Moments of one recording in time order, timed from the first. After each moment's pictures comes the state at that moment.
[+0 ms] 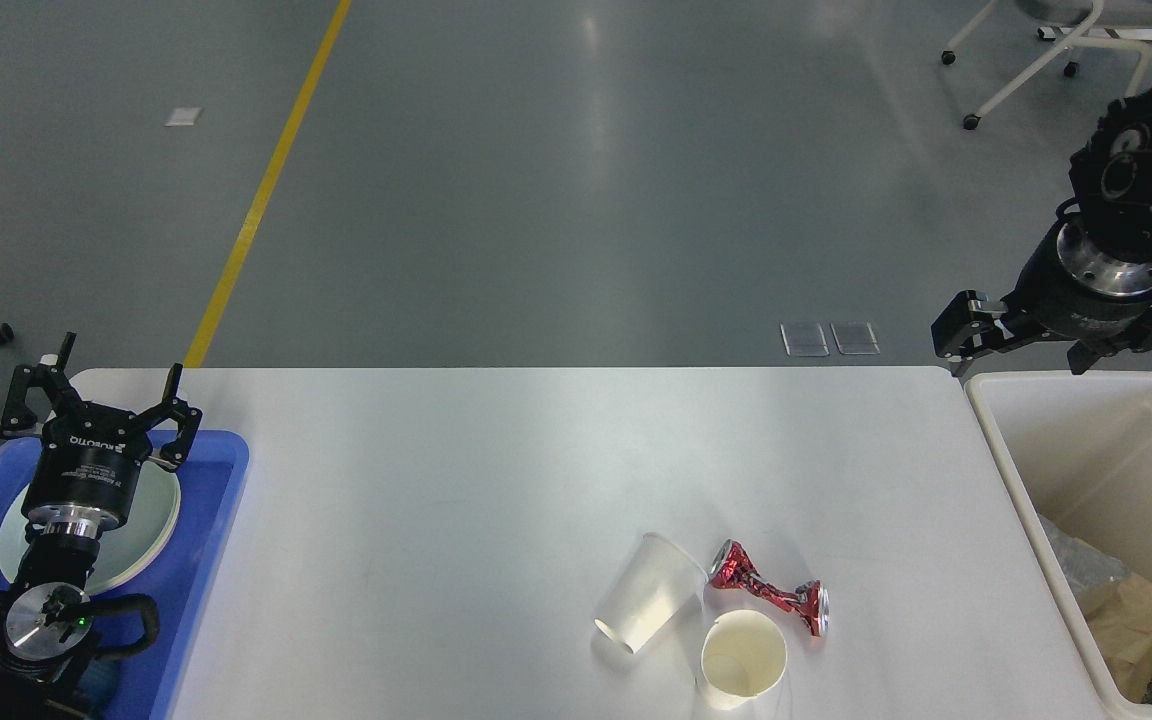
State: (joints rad) left arm -0.31 0.28 -1.38 -0.66 0.14 -0.62 -0.33; right arm 2.07 -0.44 -1.20 1.24 -0.25 0.72 -0.29
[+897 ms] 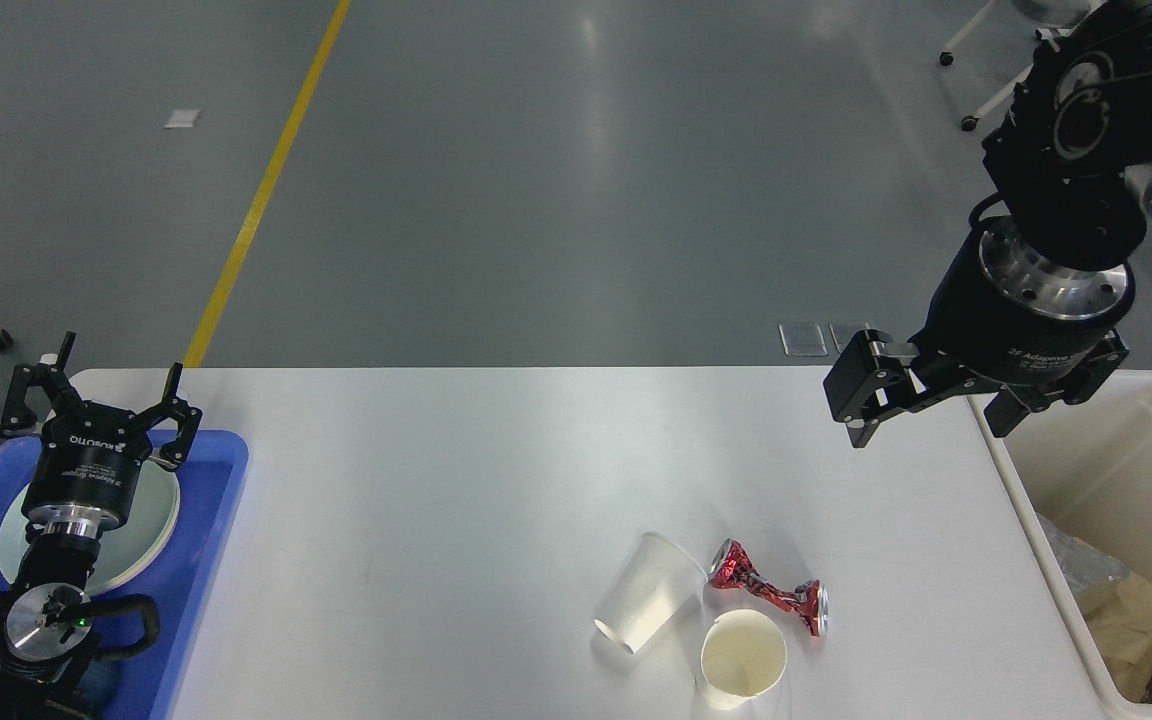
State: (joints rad) left arm -0.31 0.28 -1.38 -0.66 0.14 -0.62 -0.33; right arm 2.53 -0.23 -1.29 1.68 0.06 0.78 -0.23
